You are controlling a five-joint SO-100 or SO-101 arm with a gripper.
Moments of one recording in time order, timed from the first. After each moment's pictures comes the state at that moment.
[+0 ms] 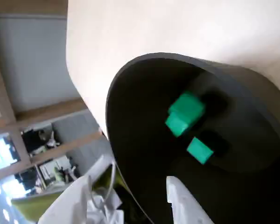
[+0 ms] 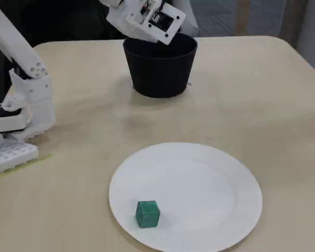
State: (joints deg) arm -37.2 114.4 118.9 37.1 -2.3
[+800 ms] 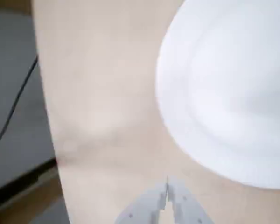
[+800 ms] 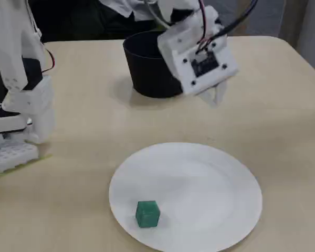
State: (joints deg) arm 16.5 91.4 81.6 68.6 -15.0
